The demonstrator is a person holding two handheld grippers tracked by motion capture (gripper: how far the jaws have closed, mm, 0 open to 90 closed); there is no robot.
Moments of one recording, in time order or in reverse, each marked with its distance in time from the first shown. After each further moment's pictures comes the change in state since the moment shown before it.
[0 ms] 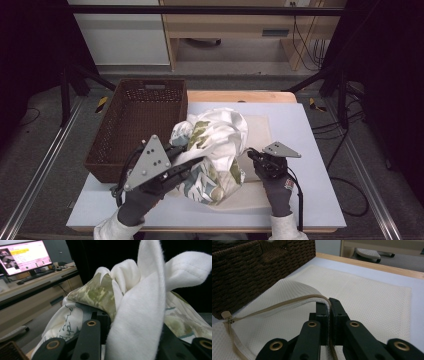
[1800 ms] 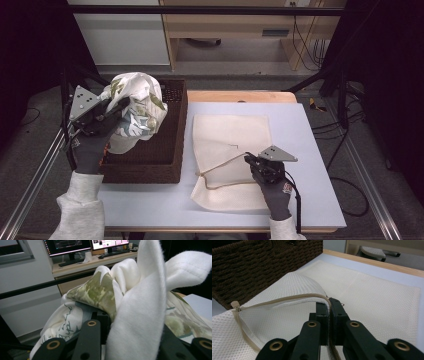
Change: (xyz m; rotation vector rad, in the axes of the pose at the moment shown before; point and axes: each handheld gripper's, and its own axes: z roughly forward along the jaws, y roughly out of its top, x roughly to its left) left arm 0.164 -0.038 -0.052 0.101 0.536 -0.157; right arm 0.014 -0.003 -0.005 0.026 0.025 -0.036
